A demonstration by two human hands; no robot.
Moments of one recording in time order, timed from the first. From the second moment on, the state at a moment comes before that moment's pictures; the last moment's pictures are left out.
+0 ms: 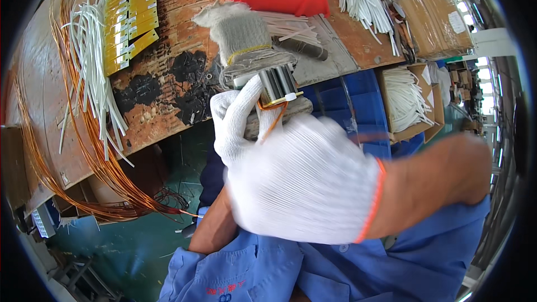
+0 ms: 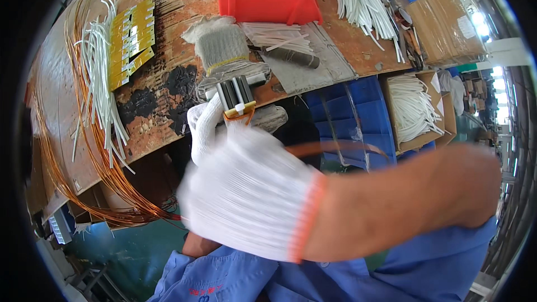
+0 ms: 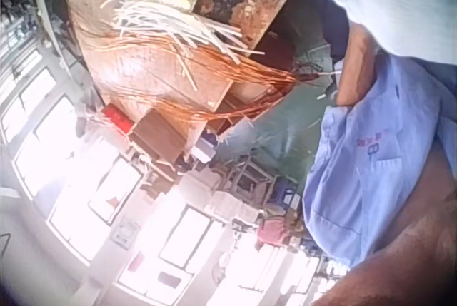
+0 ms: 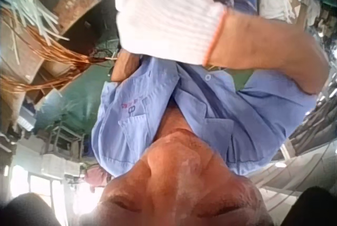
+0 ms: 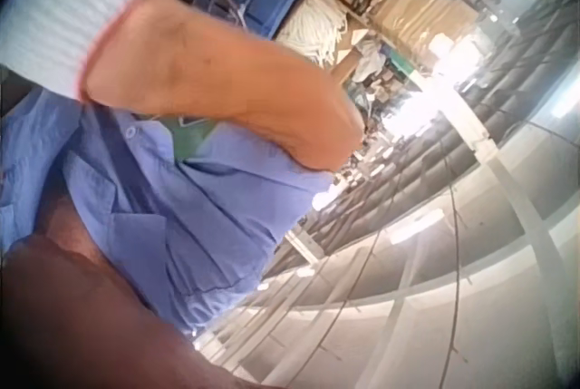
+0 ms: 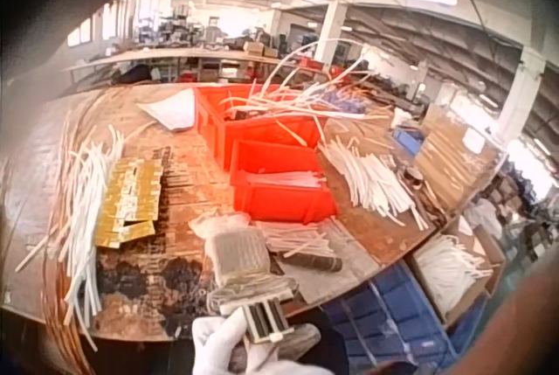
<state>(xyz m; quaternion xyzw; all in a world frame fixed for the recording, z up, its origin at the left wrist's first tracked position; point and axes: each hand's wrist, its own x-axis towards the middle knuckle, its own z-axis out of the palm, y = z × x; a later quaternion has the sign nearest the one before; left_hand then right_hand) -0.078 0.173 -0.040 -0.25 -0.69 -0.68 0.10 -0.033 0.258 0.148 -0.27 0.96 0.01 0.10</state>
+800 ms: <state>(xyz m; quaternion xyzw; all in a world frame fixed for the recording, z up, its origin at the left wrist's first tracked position) -0.065 0.195 -0.038 -0.24 -0.68 -0.68 0.13 -0.149 0.360 0.128 -0.41 0.90 0.04 0.14</state>
